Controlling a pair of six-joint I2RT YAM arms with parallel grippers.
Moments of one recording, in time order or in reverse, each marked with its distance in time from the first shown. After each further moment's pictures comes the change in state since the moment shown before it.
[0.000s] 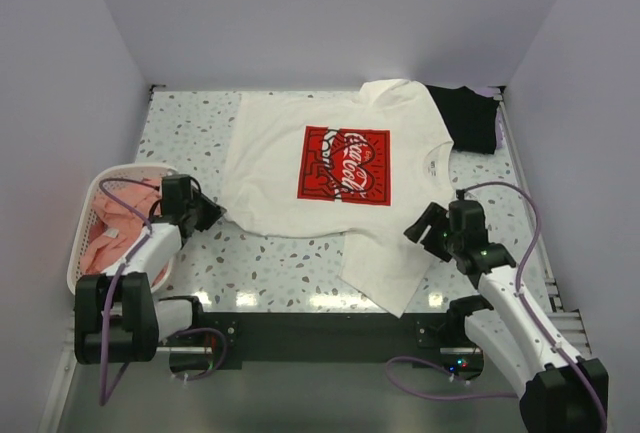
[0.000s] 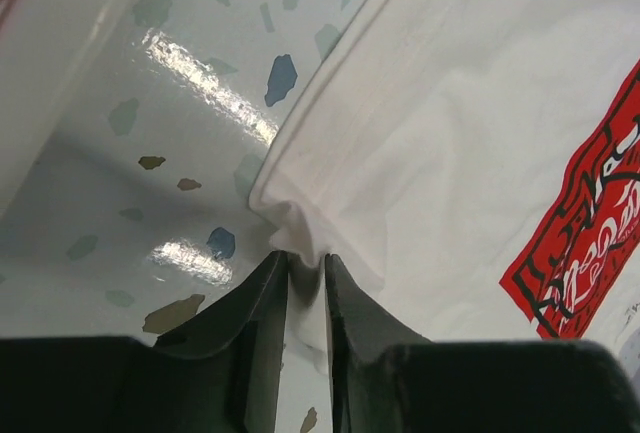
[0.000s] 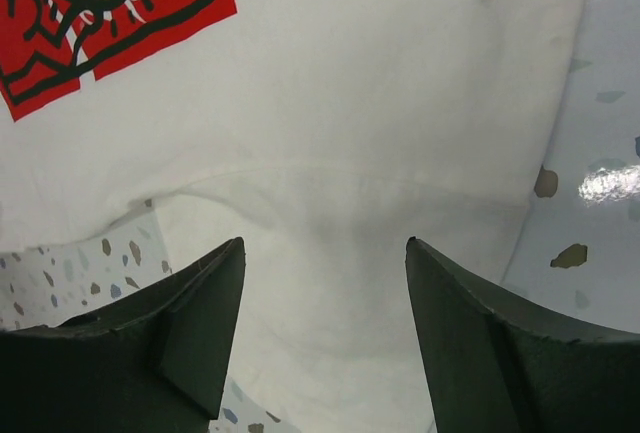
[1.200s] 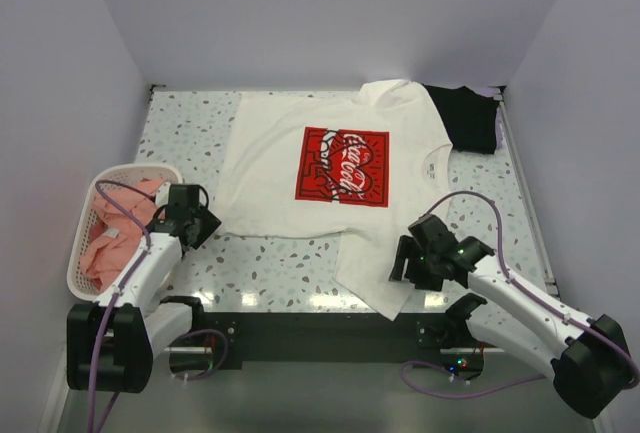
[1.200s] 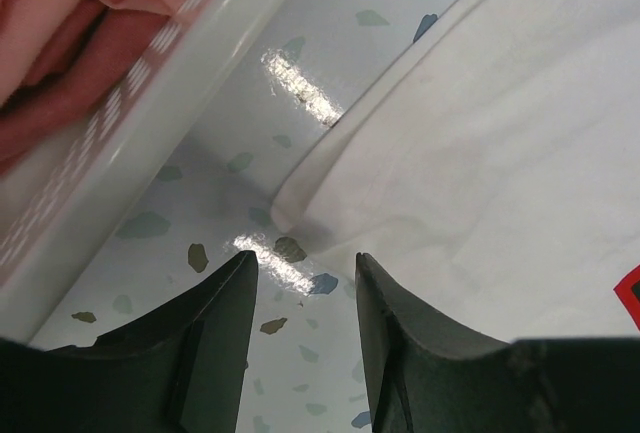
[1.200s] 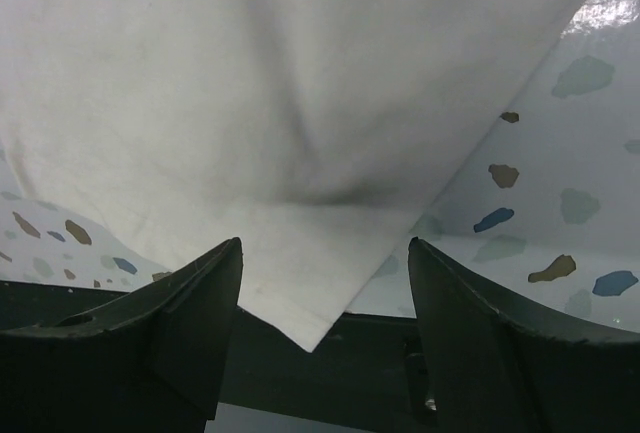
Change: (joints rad) left arm -0.093 -0.152 0.016 -0.309 -0.277 0.007; right arm 0.400 0.121 0.048 -0.310 0.032 0.121
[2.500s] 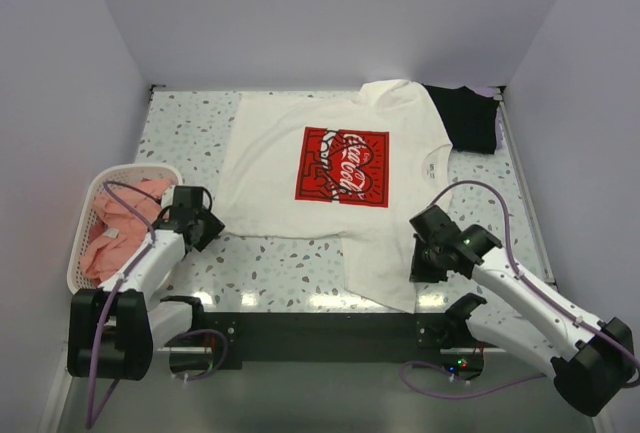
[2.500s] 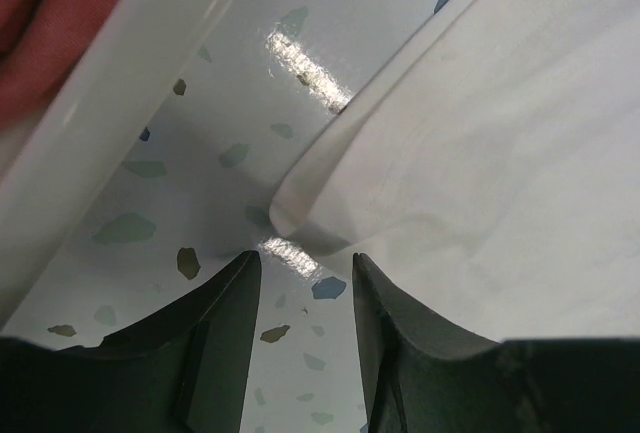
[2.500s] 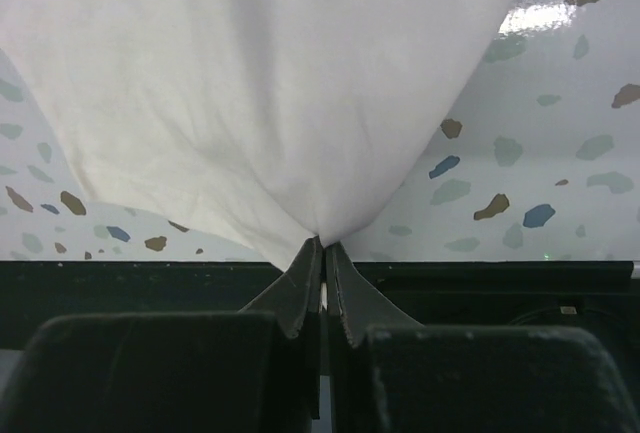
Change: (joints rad) left arm -0.003 0.063 -0.029 0.048 0.031 0.000; right arm 0.012 0.010 0.156 -0.207 0.061 -0.041
